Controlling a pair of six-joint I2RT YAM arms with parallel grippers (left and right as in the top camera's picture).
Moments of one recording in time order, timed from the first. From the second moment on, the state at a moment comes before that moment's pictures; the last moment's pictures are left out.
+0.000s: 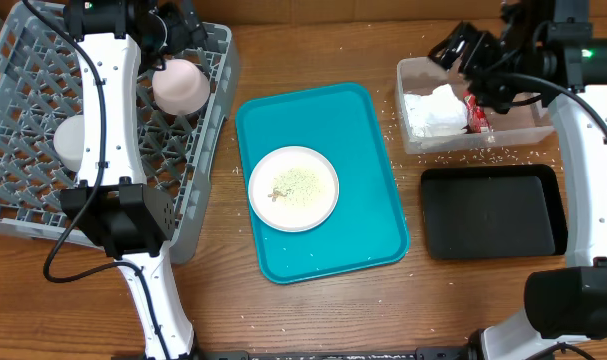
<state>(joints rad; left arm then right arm) 0.06 2.28 2.53 -1.26 0.16 -0.42 -0.01 1.77 1.90 -1.14 -0.42 0.51</state>
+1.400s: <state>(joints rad) 0.15 2.28 2.53 -1.39 -0.01 -0.53 0.72 1.83 1.76 -1.12 -0.12 0.26</state>
